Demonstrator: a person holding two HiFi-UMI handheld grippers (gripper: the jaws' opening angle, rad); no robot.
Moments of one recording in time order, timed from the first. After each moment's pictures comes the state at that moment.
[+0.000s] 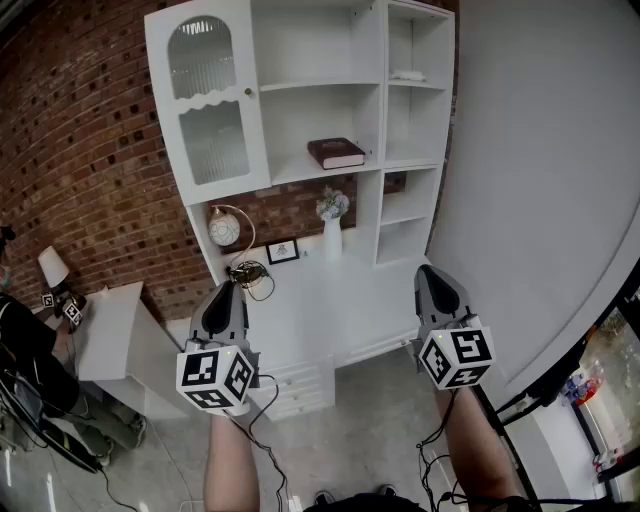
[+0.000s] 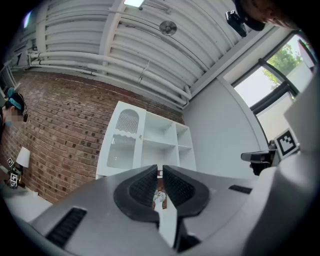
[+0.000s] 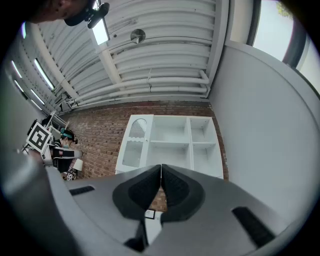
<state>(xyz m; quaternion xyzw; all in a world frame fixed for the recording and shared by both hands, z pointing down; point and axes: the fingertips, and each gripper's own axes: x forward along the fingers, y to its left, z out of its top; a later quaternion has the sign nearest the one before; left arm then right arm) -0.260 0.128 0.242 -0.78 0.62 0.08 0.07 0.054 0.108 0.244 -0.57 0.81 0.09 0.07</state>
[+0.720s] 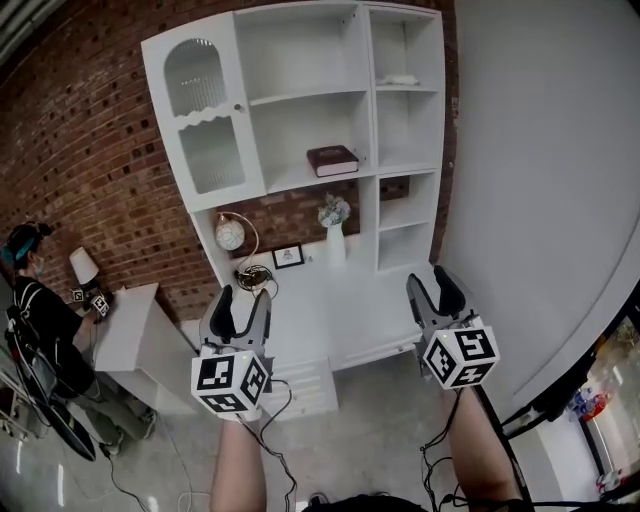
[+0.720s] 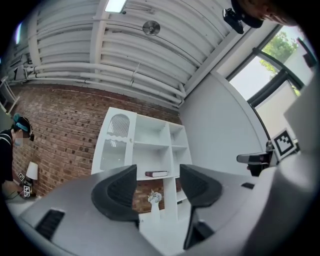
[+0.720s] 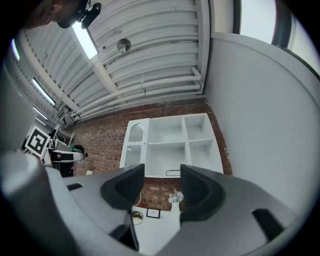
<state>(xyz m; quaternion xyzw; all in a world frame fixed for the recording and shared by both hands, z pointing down) -0.150 0.157 0.231 -0.76 0.64 0.07 0.09 0.145 0.111 0.248 -0.53 0.84 0.06 0.10</state>
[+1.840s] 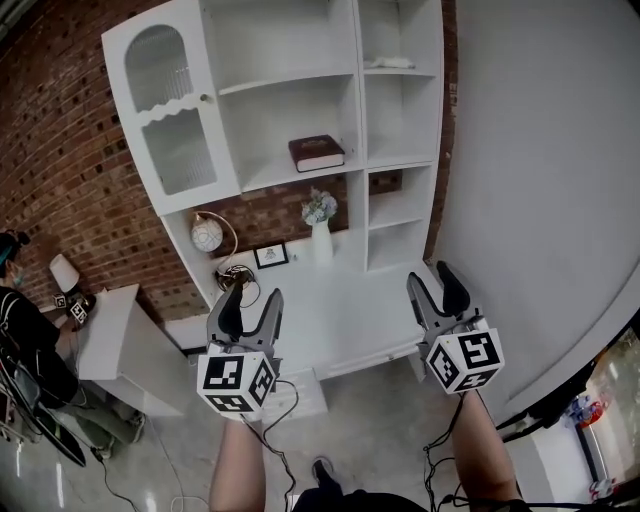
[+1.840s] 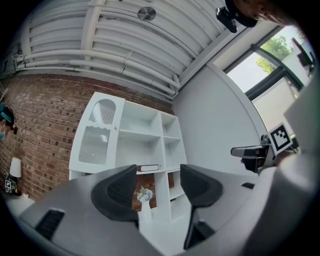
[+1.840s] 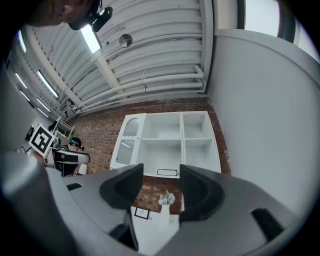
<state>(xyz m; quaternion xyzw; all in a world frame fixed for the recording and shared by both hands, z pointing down) -0.091 0.050 0.262 -0.79 0.61 0.04 0.08 0.179 0.024 0.261 -0.53 0.84 0.09 0.08</state>
